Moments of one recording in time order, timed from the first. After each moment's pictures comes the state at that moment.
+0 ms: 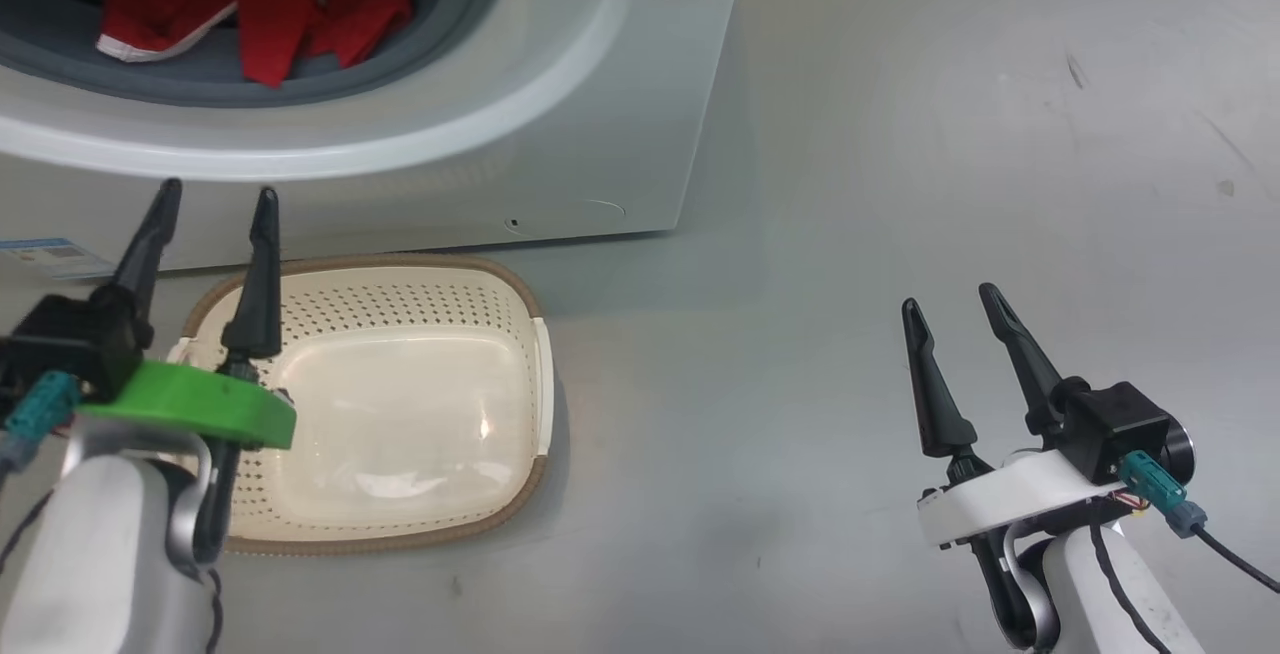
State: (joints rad) left arm -0.31 0.16 -0.08 0.17 -0.32 -0.13 -0.18; right arm -0.10 -0.05 0.18 0.14 0.24 0.05 -0.25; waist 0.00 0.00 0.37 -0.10
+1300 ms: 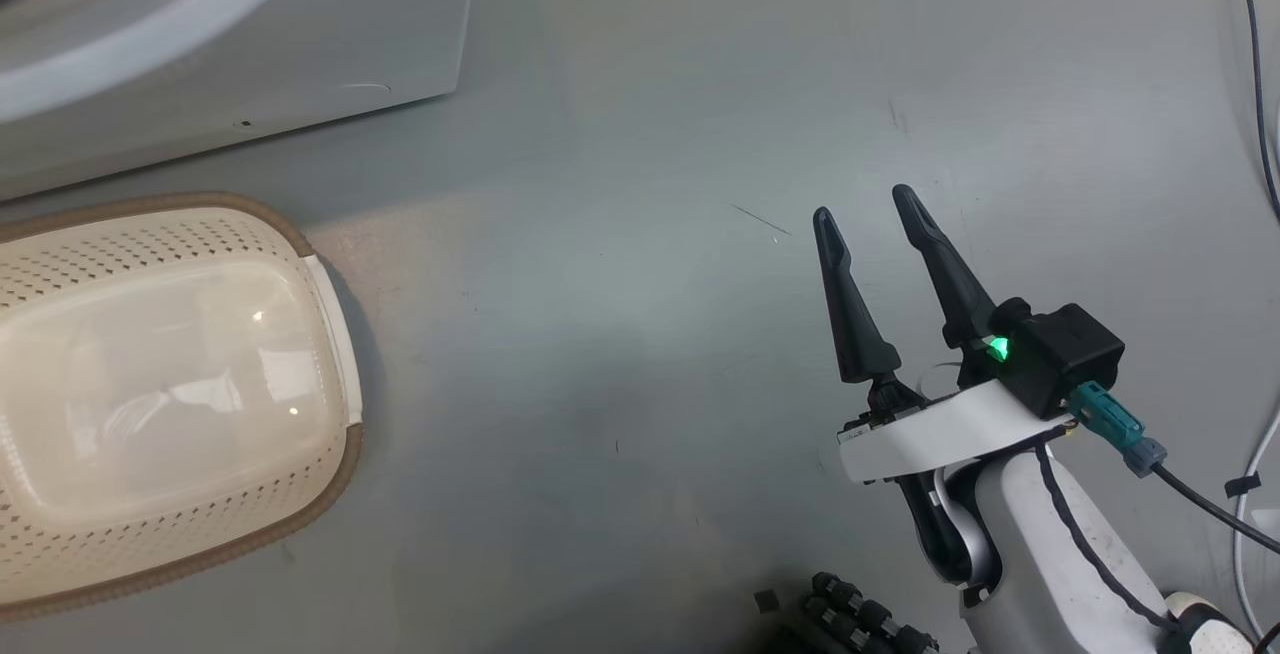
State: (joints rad) left arm -0.91 0.35 0.03 0.51 -0.39 -0.03 0.33; right arm -0.24 -0.05 0.35 0.07 0.35 0.00 -0.25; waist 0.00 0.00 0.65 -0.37
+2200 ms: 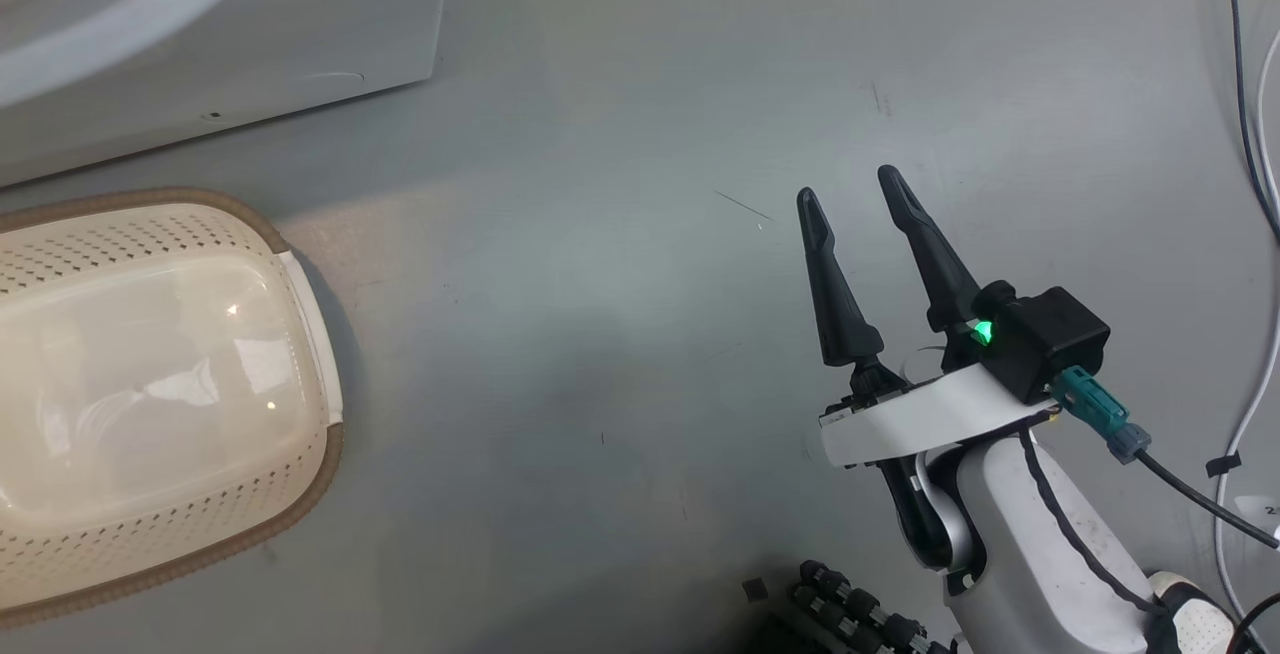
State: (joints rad) left arm -1.04 0.36 -0.02 0.67 -0.36 -0.05 0.39; right arm -0.28 -0.04 0.39 0.07 0.38 -0.05 -0.25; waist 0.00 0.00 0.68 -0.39
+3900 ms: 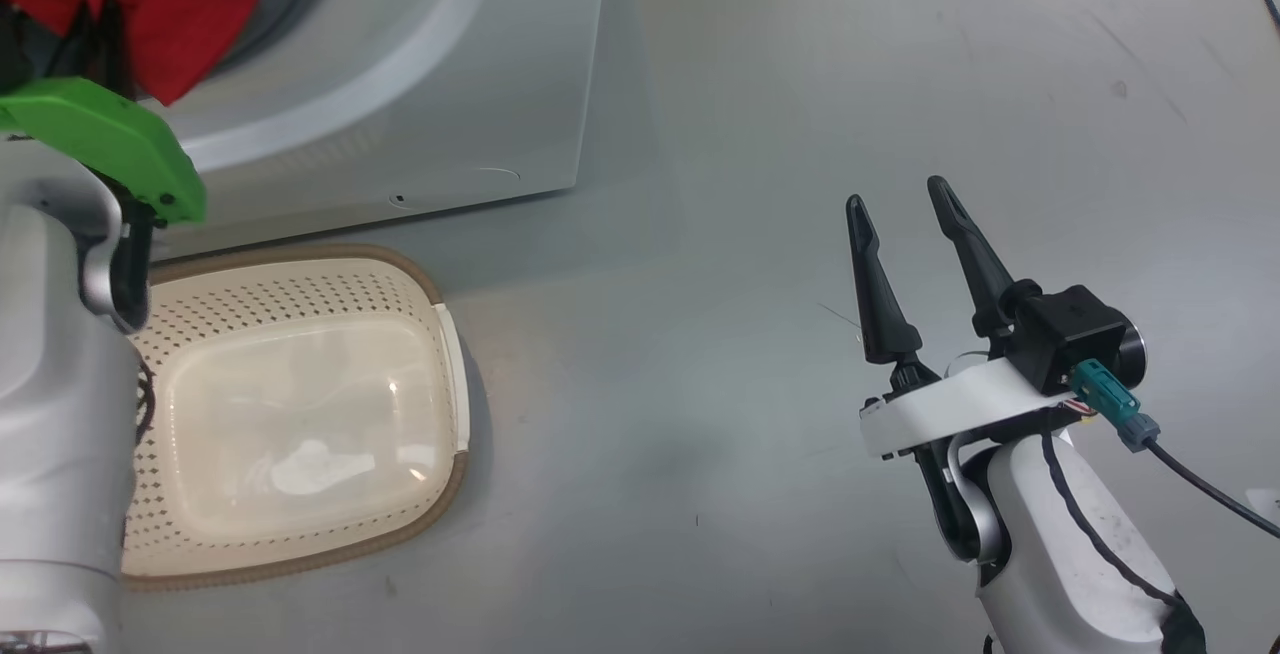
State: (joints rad) left arm -0.90 0.21 -0.12 0.79 -0.38 -0.12 -0.03; right arm -0.29 -0.06 0.32 0.16 0.31 -0.05 -0.25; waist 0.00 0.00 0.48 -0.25
